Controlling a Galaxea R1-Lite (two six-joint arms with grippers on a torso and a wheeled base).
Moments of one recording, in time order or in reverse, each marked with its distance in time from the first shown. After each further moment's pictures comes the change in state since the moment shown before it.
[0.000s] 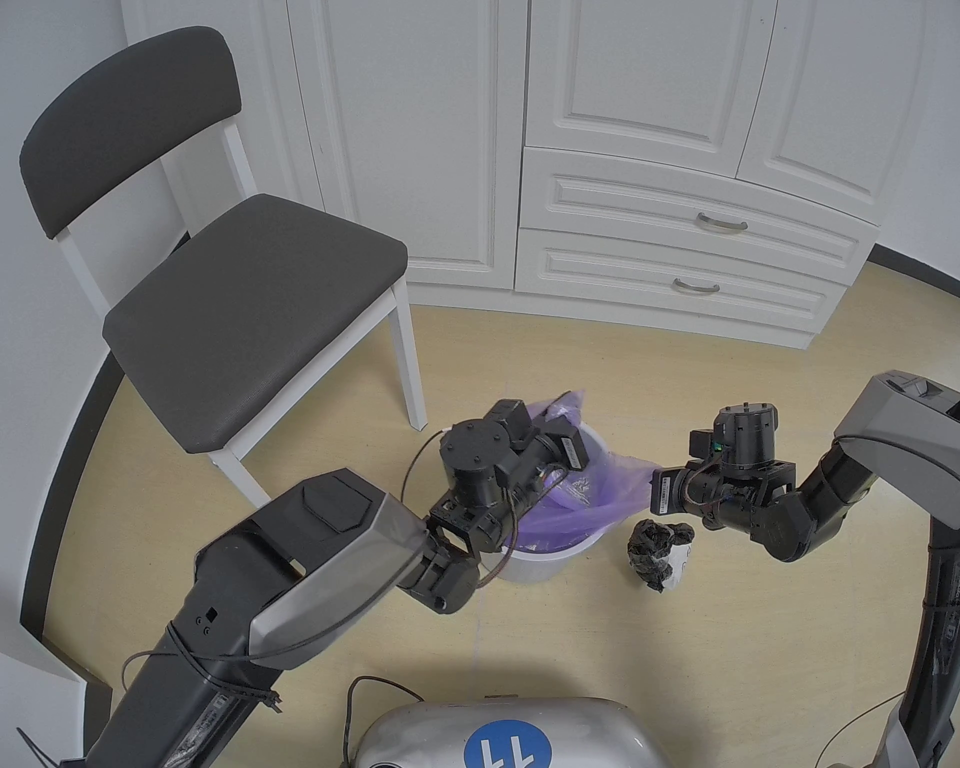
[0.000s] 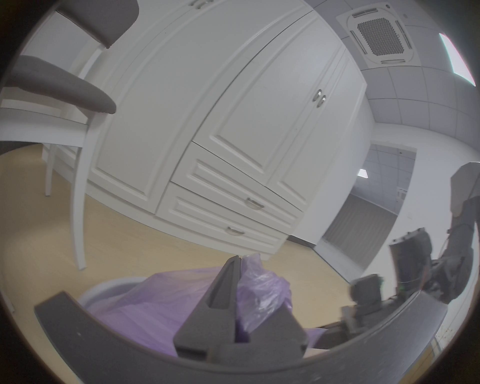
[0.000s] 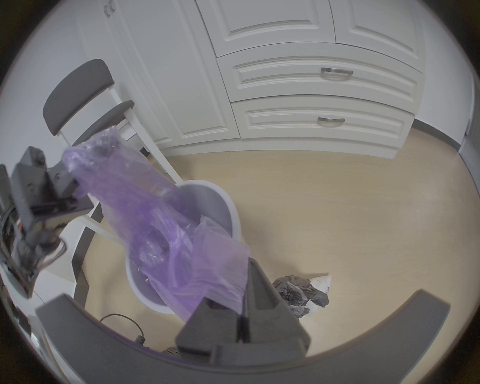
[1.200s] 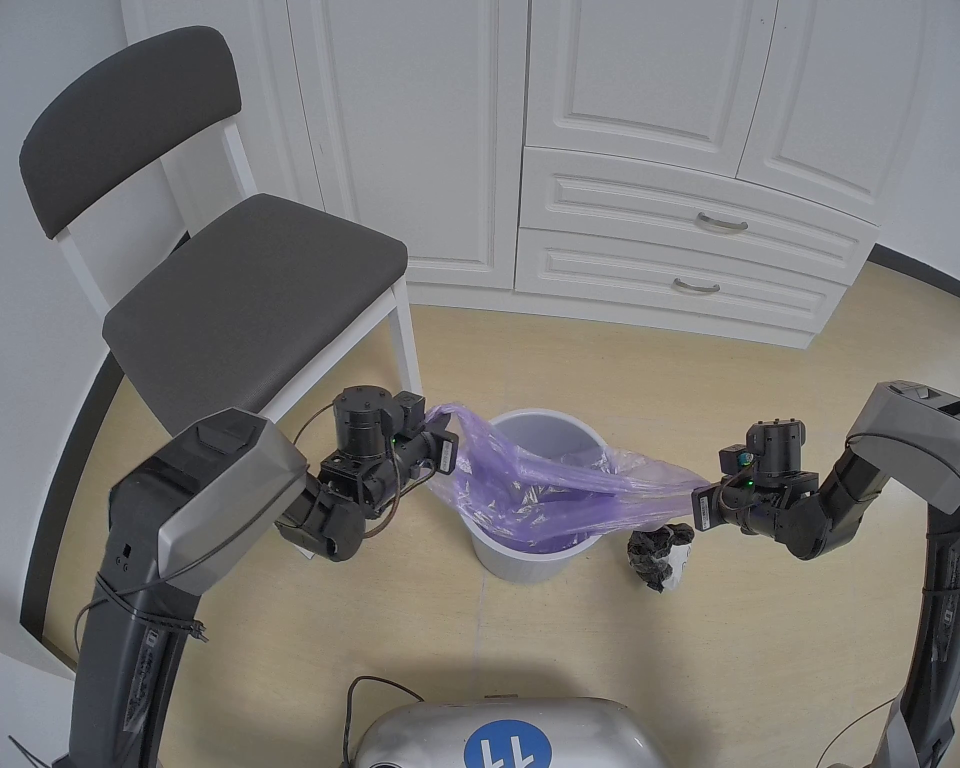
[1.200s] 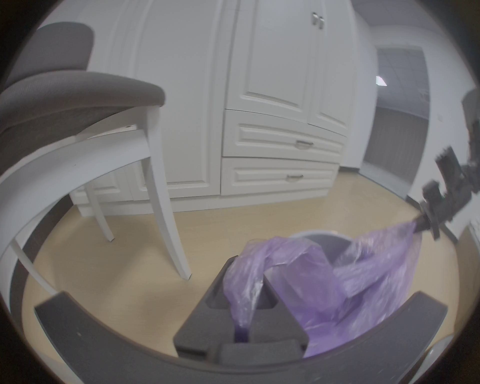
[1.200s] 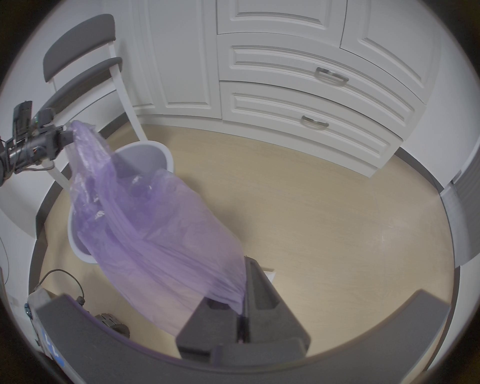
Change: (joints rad) left arm 0.270 -0.118 0.174 0.286 -0.076 0.421; right arm -0.144 0.056 0.030 -0.009 -0.047 -0.286
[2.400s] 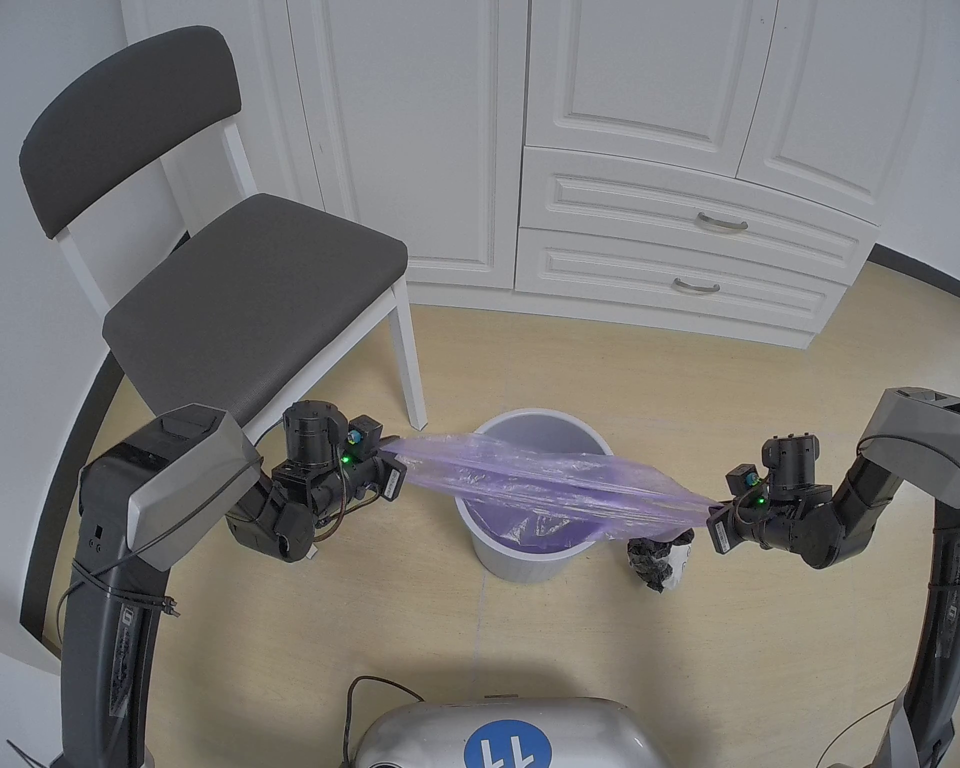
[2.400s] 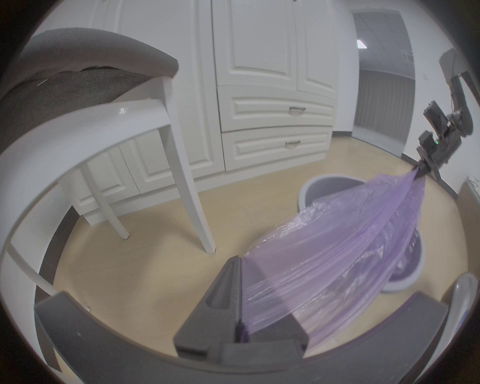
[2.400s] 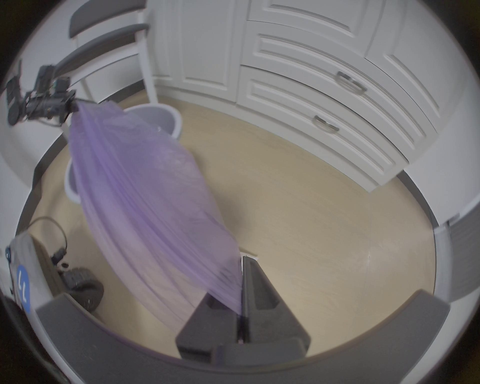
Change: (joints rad) left arm 0.128 -0.029 0.138 0.031 -0.110 0.216; right arm -0.065 -0.010 0.082 -0.003 0.003 -0.242
